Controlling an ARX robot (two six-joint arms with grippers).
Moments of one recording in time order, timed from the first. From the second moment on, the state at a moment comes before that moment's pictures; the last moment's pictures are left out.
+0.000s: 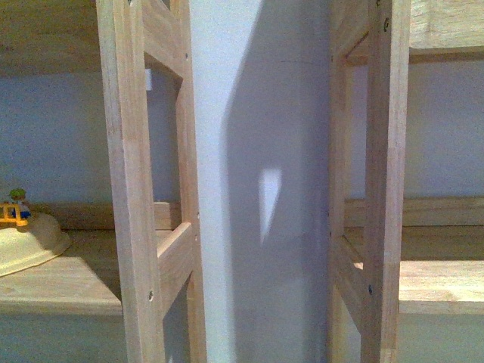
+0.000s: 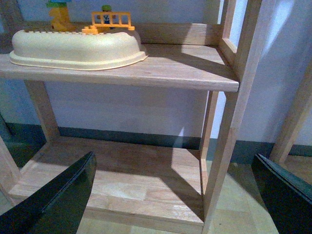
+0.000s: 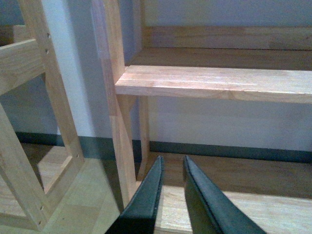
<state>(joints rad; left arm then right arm) 0.00 0.00 0.01 0.00 0.00 0.00 0.00 0.01 0.01 0.00 0.00 0.00</state>
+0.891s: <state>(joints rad) 0.00 0.00 0.01 0.00 0.00 0.00 0.00 0.01 0.01 0.00 0.00 0.00</state>
